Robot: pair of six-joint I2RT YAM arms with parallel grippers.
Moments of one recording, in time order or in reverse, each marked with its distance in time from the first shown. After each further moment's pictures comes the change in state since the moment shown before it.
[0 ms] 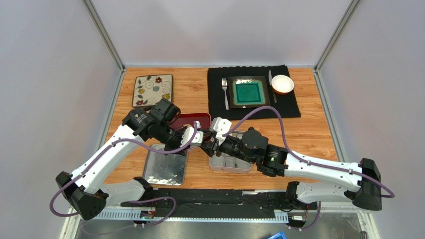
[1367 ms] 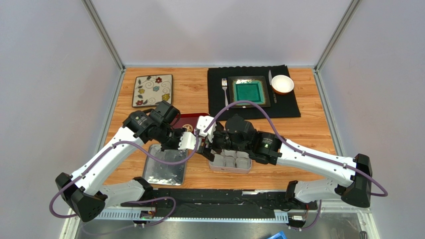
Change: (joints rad) left arm 0.001 -0.018 -0.051 0.045 -0.213 0.175; right arm -0.071 0.126 0.245 -0.468 -0.179 -0.100
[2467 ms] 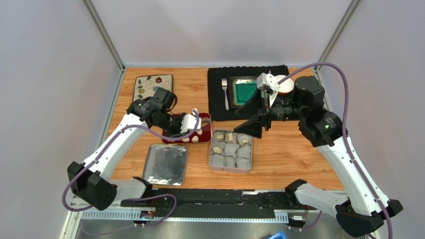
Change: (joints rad) left arm 0.202 0.145 0.061 0.164 0.213 -0.021; right arm -0.644 -0.192 0.279 -0.345 -0.864 0.169
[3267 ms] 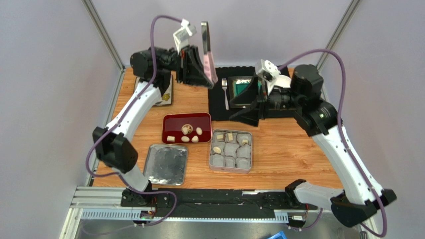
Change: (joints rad) left arm 0.079 0.311 0.282 2.139 0.929 -2.509; right arm -0.018 0.144 0.121 0.109 -0.053 0.070
